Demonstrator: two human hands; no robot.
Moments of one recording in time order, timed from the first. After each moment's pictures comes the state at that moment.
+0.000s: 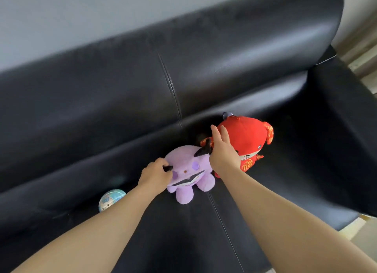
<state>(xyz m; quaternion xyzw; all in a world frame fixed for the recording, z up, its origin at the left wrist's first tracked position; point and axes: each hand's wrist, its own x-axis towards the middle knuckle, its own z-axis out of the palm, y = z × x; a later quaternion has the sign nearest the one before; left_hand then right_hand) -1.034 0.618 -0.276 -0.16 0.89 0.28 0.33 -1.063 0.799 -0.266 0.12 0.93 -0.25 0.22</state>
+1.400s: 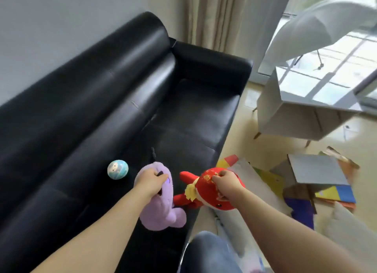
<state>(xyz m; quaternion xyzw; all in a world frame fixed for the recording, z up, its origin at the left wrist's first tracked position) -0.736 0.473 -0.146 0.01 0.90 0.28 0.34 -0.617 0.636 -0.181 0.48 0.71 -0.50 0.13</state>
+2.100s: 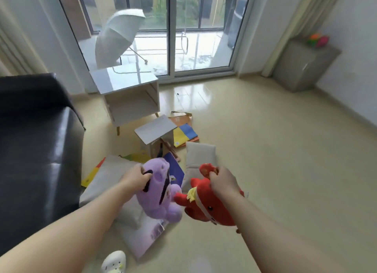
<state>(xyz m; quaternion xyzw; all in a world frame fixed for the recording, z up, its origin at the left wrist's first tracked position) -0.279 0.583 -0.139 0.46 0.78 0.15 0.39 -0.051 0.586 -0.112 0.75 0.52 -0.39 -0.14</state>
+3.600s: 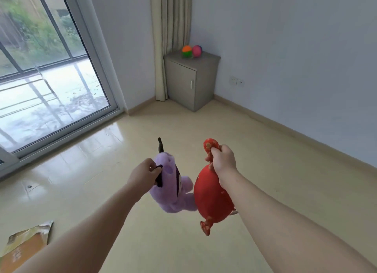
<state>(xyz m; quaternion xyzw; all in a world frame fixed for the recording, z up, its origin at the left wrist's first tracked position) 0.634 1.209 -0.087 0.67 0.60 0.14 0.42 0.825 1.140 -0.075 0.74 0.19 -0.35 -0.54</state>
